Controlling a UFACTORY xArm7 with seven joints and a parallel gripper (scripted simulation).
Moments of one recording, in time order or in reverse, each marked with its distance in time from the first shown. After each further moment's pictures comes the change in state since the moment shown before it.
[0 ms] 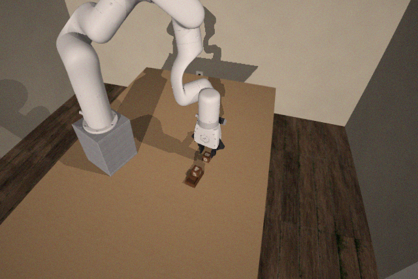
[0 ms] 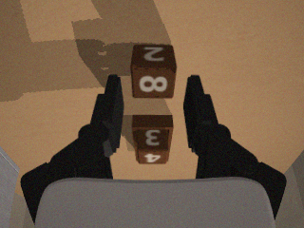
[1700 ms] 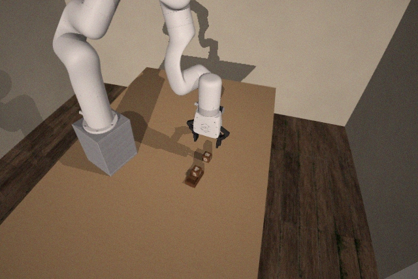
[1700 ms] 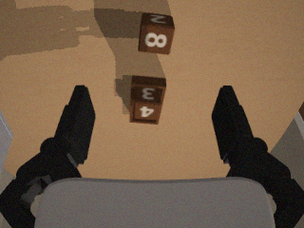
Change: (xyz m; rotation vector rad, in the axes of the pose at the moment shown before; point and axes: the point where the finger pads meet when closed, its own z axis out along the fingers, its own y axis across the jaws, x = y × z) arm -0.004 -0.002 -0.059 0.012 -0.016 -0.106
